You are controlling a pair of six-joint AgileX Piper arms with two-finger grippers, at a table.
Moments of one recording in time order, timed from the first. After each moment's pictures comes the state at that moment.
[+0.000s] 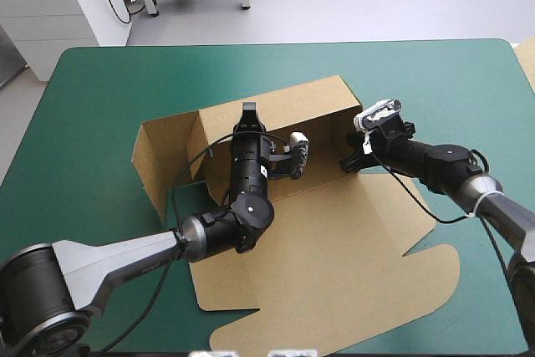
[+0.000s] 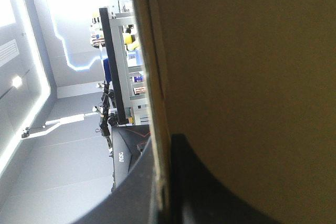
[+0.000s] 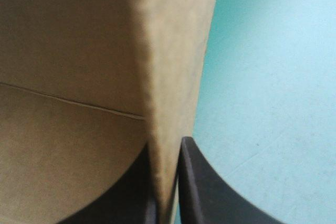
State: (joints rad) left arm -0.99 1.71 -1.11 1.69 0.93 -0.43; right arm 0.17 1.58 -0.92 1.53 0.35 -1.76
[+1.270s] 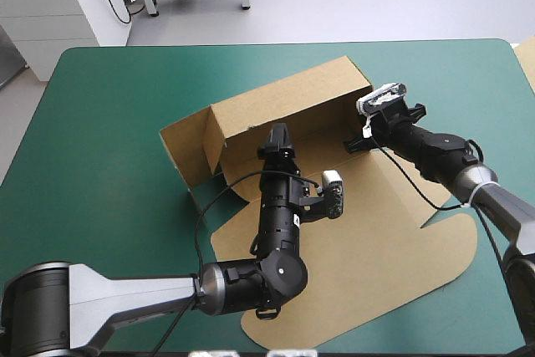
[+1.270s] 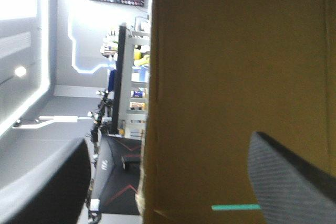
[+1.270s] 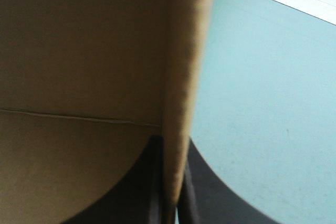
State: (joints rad) left arm -1.28 1.71 -1.12 1.64 1.16 -0.66; right arm 0.18 1.61 -1.00 1.61 0.16 -1.87
